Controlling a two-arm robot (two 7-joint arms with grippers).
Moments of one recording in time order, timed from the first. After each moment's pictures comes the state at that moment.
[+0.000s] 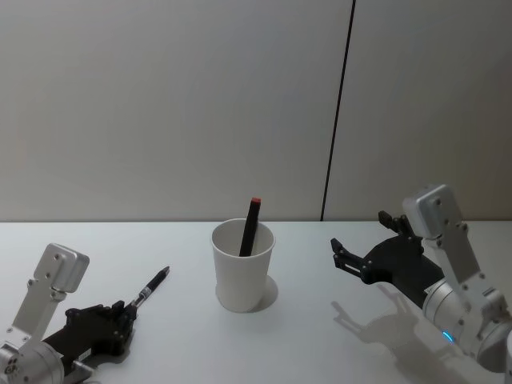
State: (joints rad) left arm -0.31 0.37 0.37 -1.41 -0.32 0.30 -0.29; right arm 0.18 0.31 -0.11 -1.68 -0.01 0.26 0.32
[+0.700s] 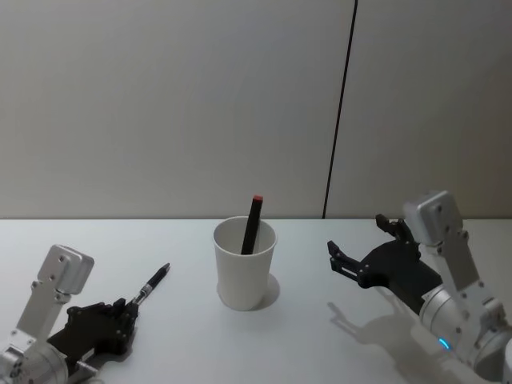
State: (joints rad) left arm -0.30 0.37 0.38 -1.43 -0.30 0.28 -0.26; right arm 0.16 0.31 -0.12 -1.69 0.02 0.24 0.30
